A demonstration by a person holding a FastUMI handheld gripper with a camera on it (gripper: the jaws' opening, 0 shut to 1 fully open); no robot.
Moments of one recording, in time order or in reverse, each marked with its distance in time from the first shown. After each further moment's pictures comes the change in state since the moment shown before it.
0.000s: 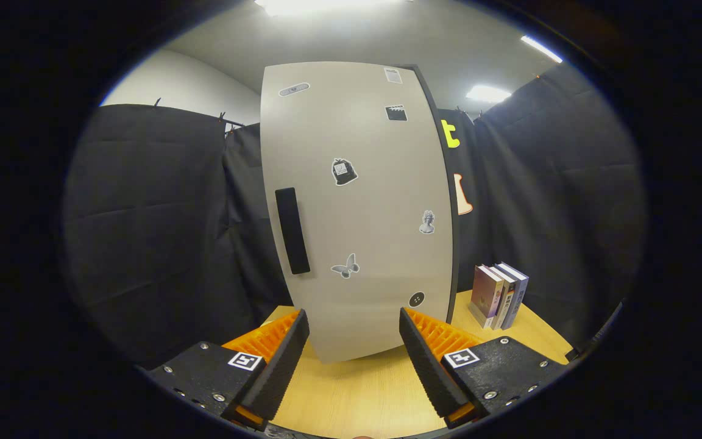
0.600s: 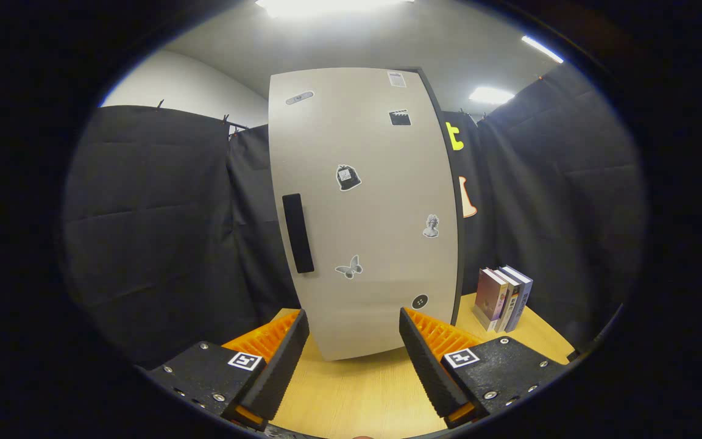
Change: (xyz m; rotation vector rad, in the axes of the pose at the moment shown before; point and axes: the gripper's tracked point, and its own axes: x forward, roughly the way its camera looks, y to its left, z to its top) arm 0.000 0.006 0.004 0.003 -0.011 0.017
